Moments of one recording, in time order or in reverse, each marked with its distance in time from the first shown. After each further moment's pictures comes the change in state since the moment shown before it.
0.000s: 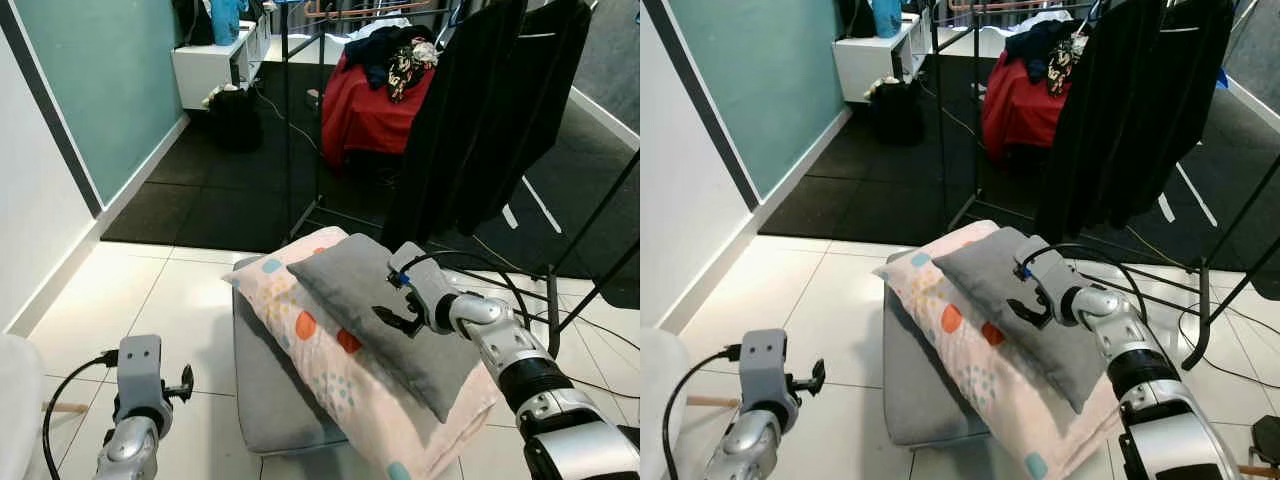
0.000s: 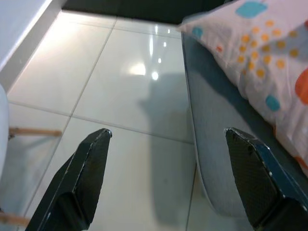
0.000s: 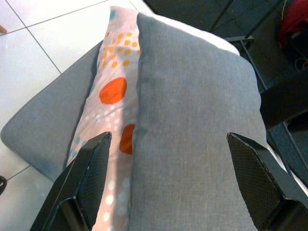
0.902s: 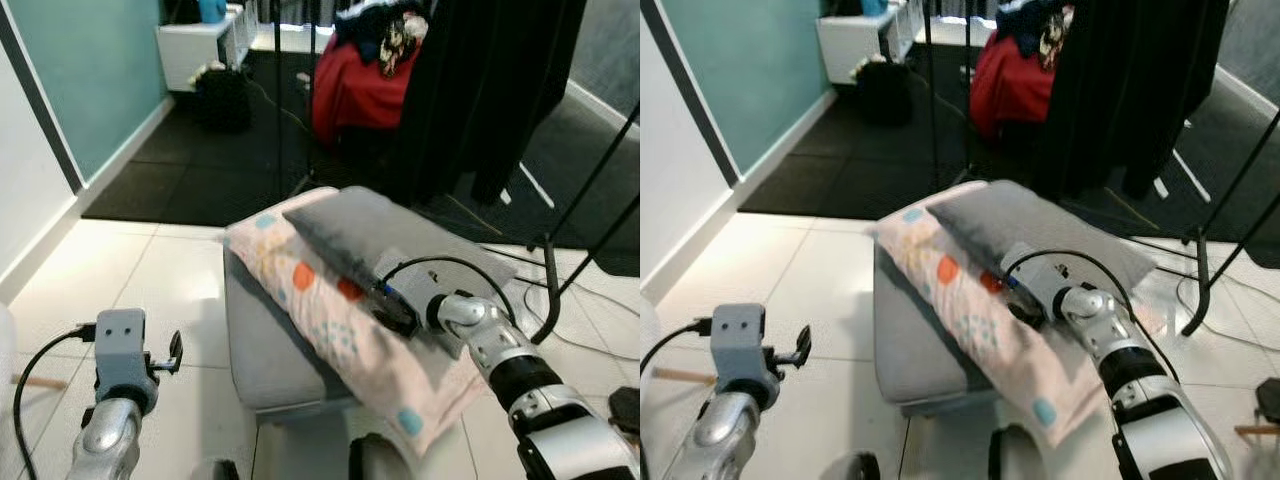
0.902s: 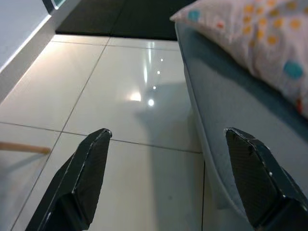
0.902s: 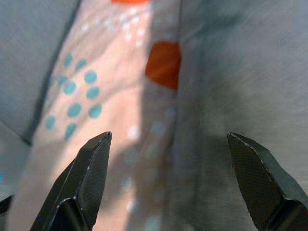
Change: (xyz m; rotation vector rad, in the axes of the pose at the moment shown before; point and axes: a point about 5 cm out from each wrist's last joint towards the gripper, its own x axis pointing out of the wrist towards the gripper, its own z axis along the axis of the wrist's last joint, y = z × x) left arm -0.018 0.010 0.041 0.012 -0.148 -0.001; right arm 0.009 0.009 -0.003 -0.218 0.073 -0.076
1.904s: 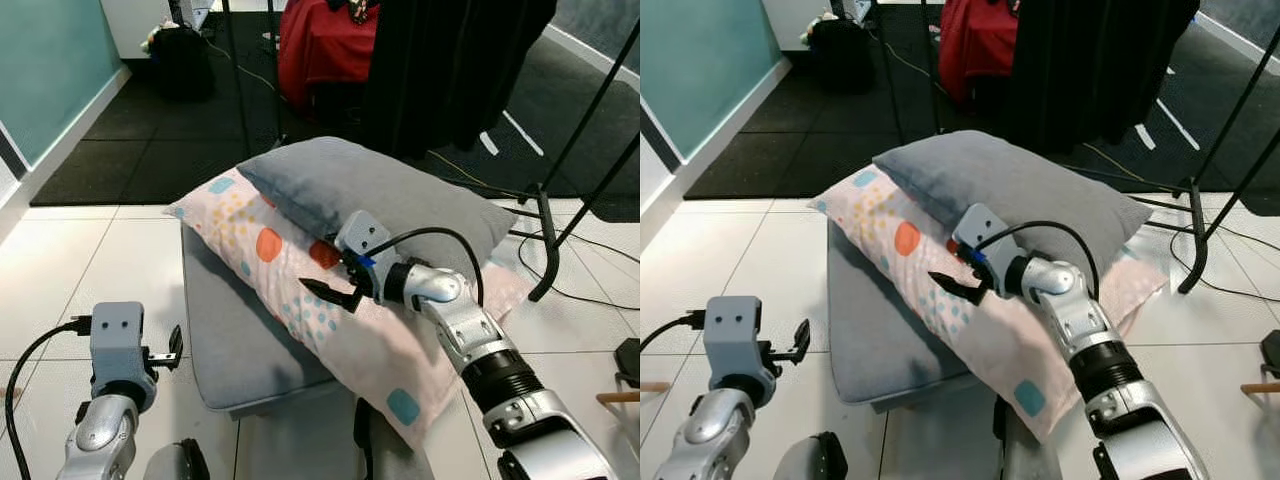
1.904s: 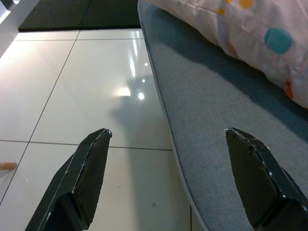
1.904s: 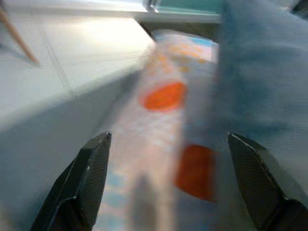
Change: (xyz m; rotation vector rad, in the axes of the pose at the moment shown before) left arm -0.007 -0.003 0.016 0.007 -0.008 -0.027; right arm -0.014 0.001 0.094 -0.011 -0.480 0.135
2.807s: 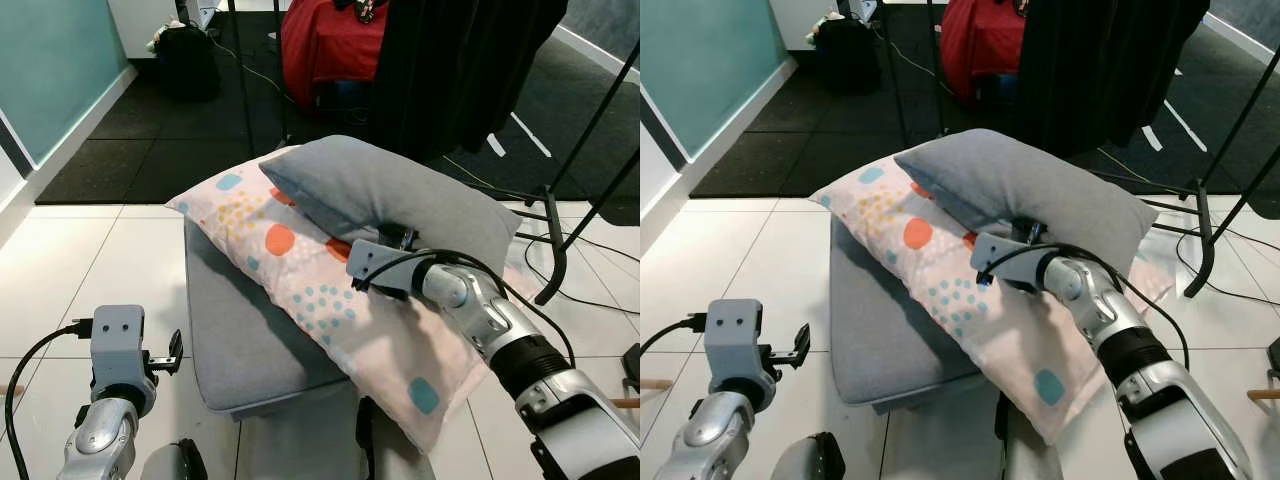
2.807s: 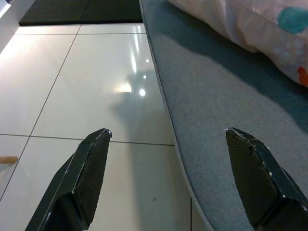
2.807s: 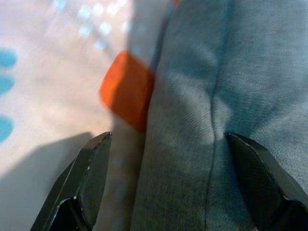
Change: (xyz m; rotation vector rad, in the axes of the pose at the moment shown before) left arm -0.003 -0.001 -0.003 0.003 0.022 -0.003; right arm -0.010 -0.020 -0.023 -0.432 0.281 -0.184
